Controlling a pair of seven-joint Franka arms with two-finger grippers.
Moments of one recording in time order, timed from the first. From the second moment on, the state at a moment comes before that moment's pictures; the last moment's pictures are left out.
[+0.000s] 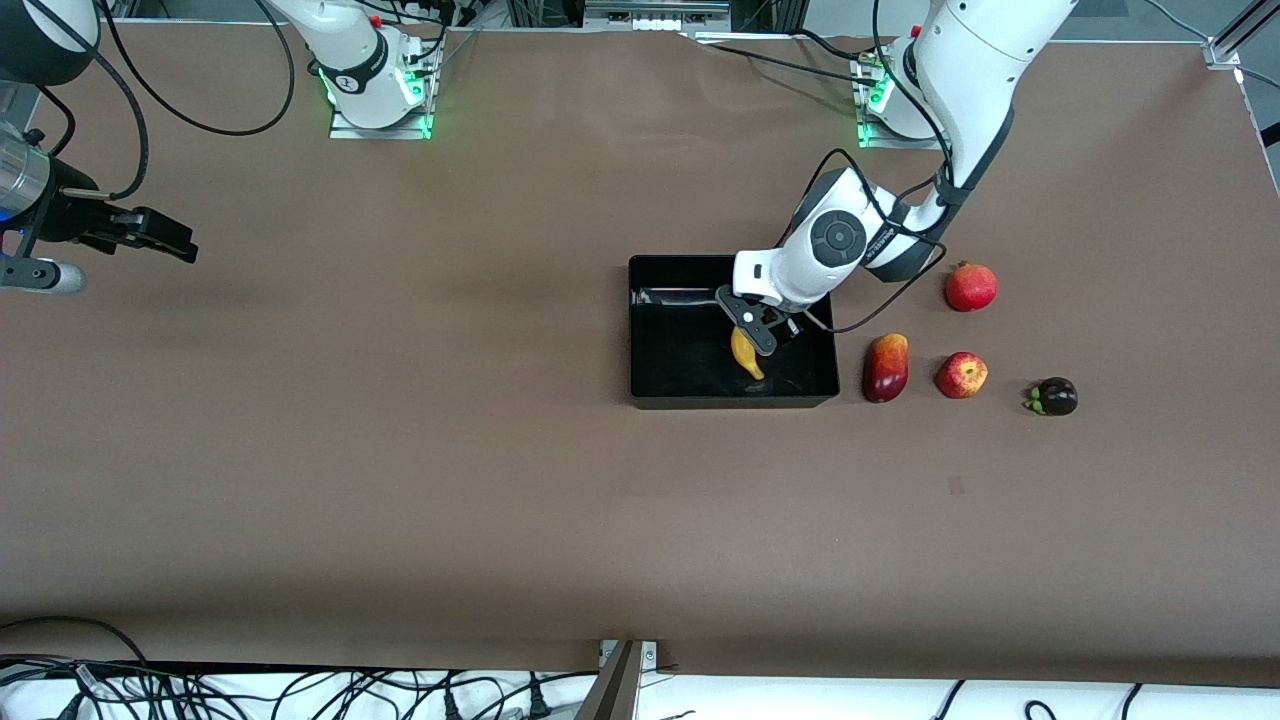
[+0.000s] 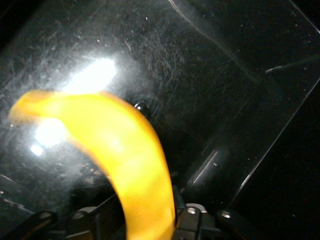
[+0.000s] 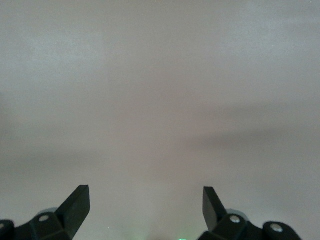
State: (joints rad) left arm -0.17 0.51 -0.39 -2.17 0.03 2.65 0.32; right arm -0.03 0.00 0.00 -1.73 -0.03 1.63 0.07
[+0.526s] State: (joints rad) left arm -0.16 0.32 -0.42 -2.12 -0.02 2.36 0.24; right arm -0.03 0.00 0.00 -1.73 -0.03 1.63 0.07
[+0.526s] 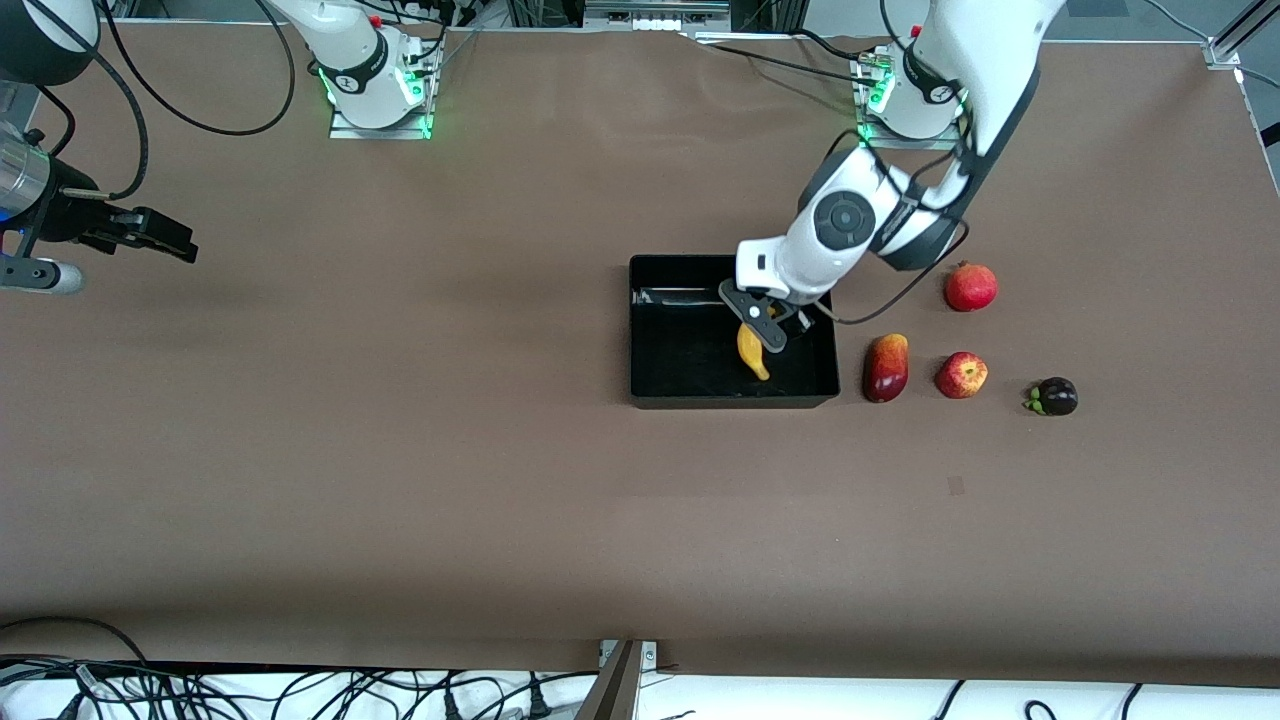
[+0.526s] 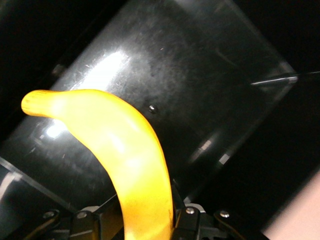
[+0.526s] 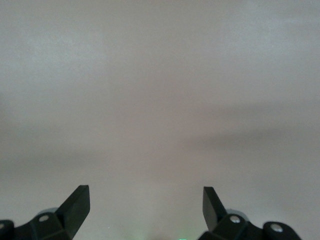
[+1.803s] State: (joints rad) left arm 0.23 0.74 -0.31 -1.59 0.11 2.27 0.90; right arm 0.42 0.34 0.07 -1.57 0.13 1.76 0.33
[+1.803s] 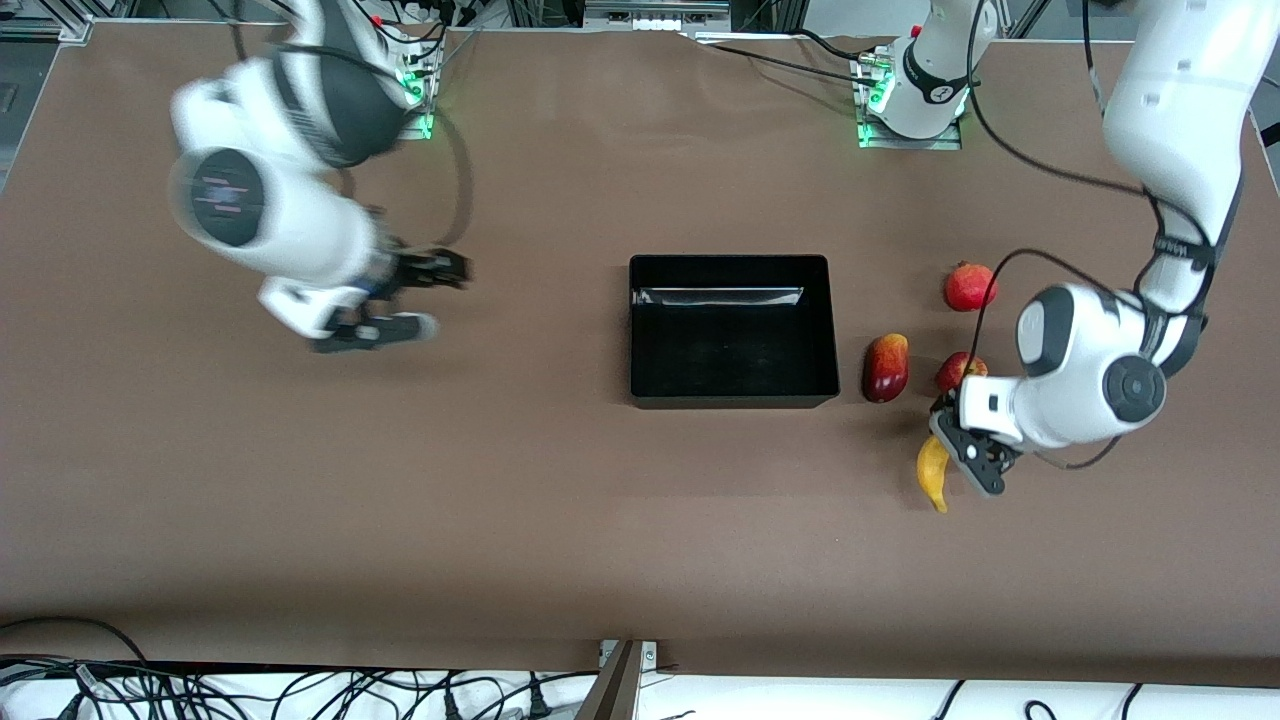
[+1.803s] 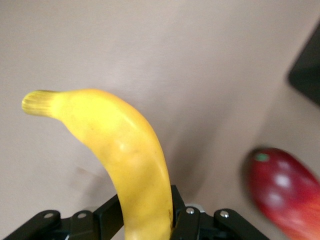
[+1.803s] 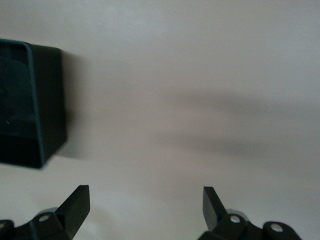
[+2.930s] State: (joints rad) left arm 0.20 0.16 -0.30 -1.60 0.15 1.85 0.68; right arm 0.71 0.70 0.07 -1.55 0.13 2.23 0.67
